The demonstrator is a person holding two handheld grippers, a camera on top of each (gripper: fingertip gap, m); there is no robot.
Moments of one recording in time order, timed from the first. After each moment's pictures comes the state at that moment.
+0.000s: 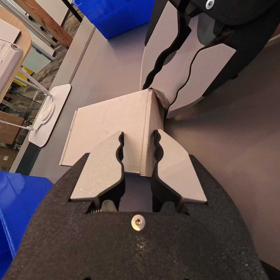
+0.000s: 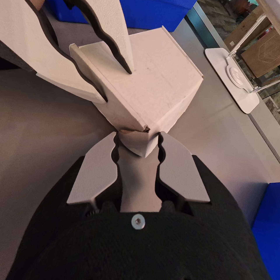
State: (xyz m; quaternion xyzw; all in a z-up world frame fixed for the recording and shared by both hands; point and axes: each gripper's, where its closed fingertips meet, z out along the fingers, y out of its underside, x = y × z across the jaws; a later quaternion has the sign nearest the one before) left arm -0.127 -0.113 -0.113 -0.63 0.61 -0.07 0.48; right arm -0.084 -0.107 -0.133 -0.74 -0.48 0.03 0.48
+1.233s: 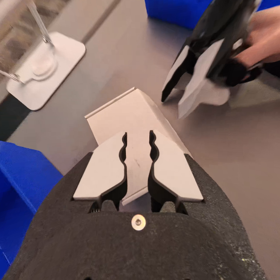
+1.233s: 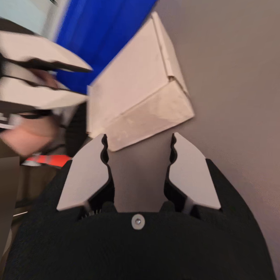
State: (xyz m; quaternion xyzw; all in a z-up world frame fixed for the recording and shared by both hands) left arm -0.120 -0.055 -0.069 -0.79 0.47 -0.11 0.38; right arm -0.063 -0.062 -0.120 -0.82 -0.25 0.46 0.21
